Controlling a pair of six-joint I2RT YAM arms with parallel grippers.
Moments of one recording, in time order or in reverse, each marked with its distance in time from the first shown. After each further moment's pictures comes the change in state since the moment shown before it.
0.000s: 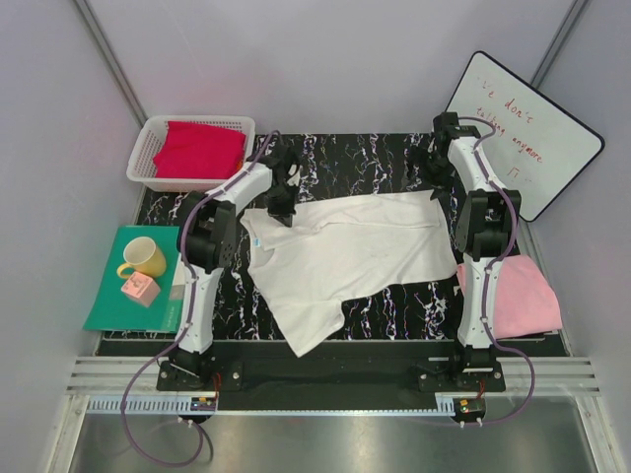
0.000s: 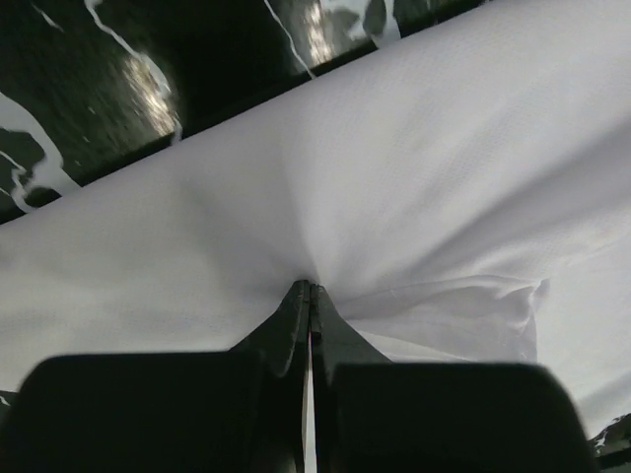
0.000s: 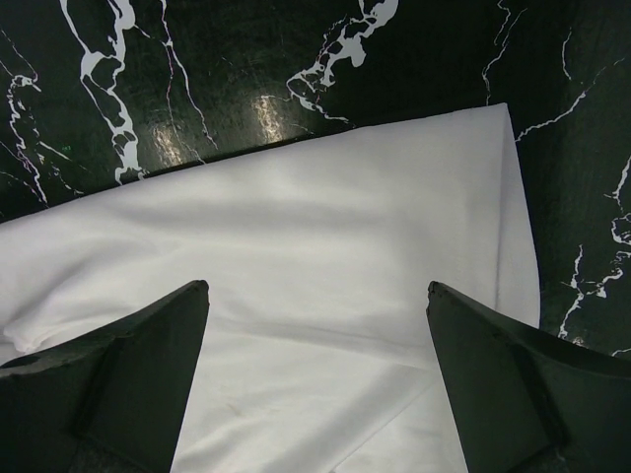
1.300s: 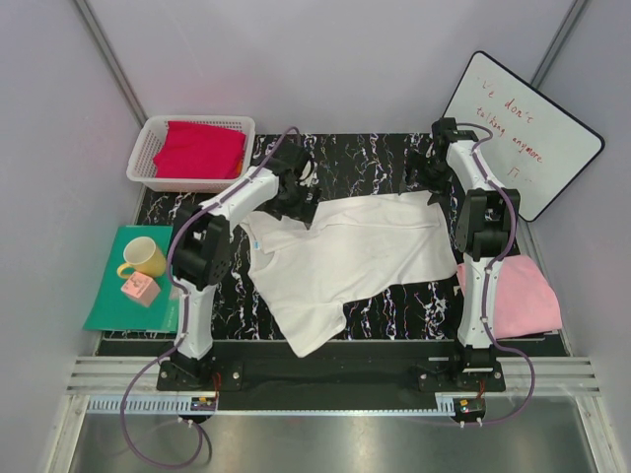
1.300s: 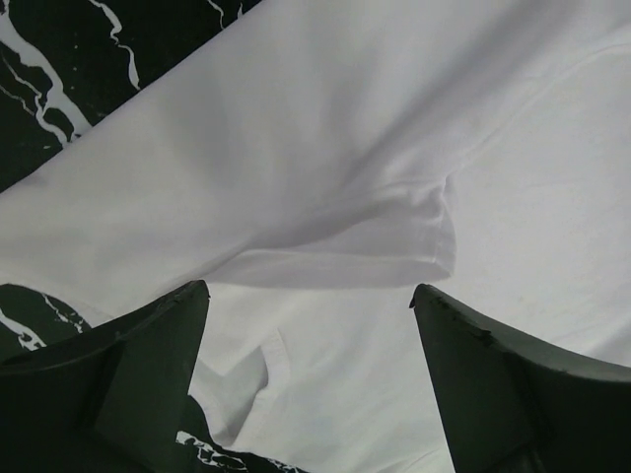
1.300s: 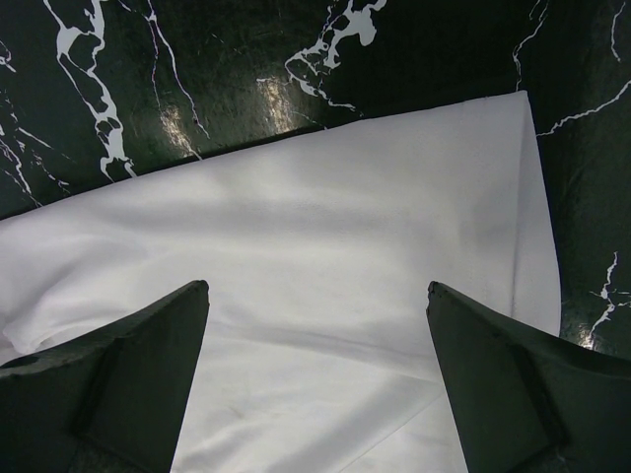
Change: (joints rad) left arm -0.123 -0.240 -0.170 0.032 -0.150 0.064; right arm 0.000 0.000 -0.063 0.031 -0.035 0.000
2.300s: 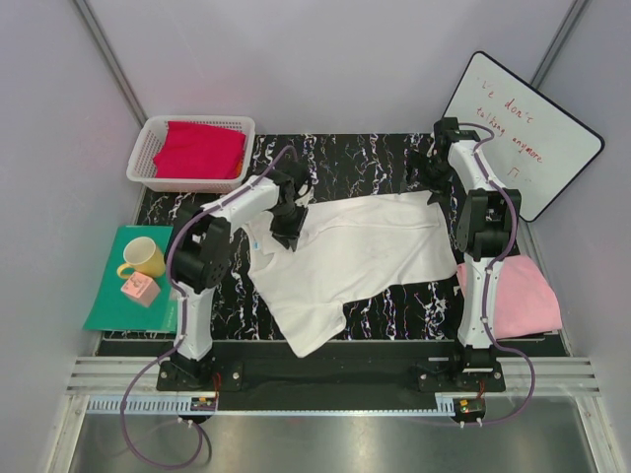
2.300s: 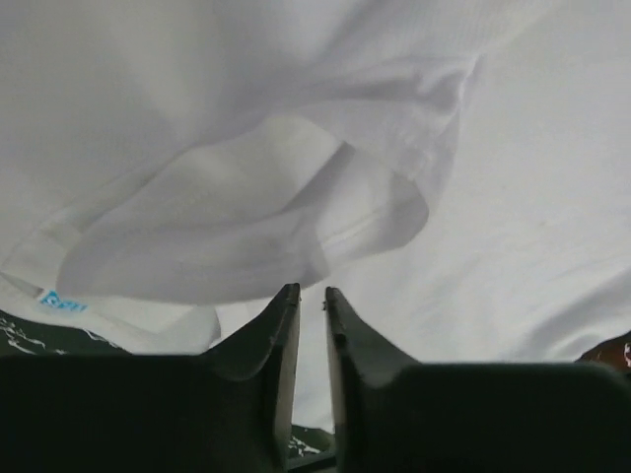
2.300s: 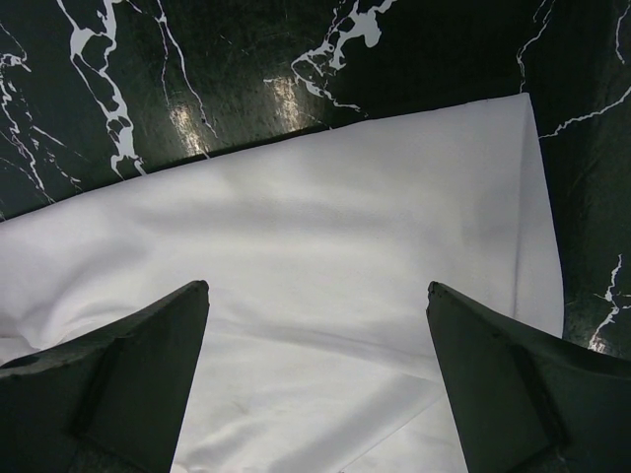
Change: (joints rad) left arm -0.010 0.008 -0.101 -0.081 0.095 -0.048; right arm -0.009 0.000 0.002 0.000 -0.025 0.001
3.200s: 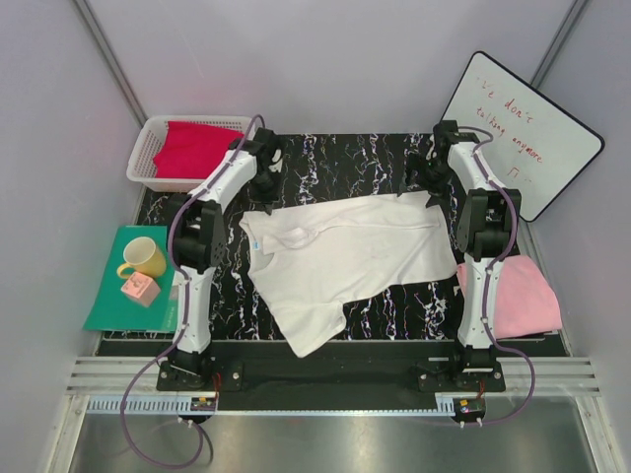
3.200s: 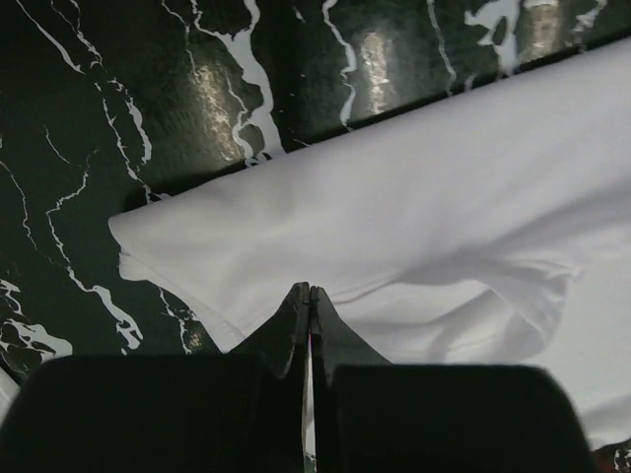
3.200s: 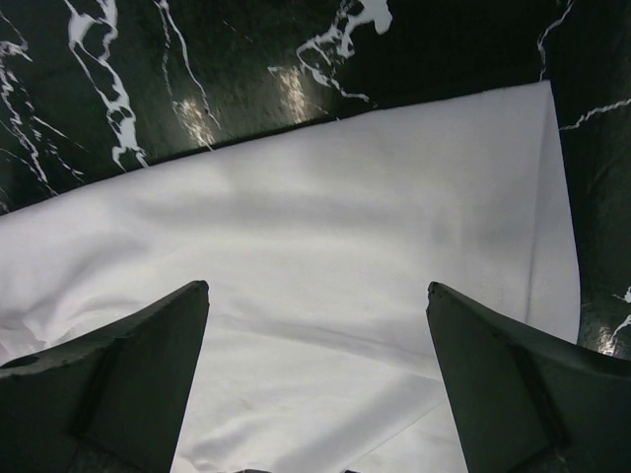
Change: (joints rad) left arm 0.180 0.136 0.327 -0.079 -0.082 0.016; right arm 0.000 -0.002 -0.009 0.008 -0.025 0.007
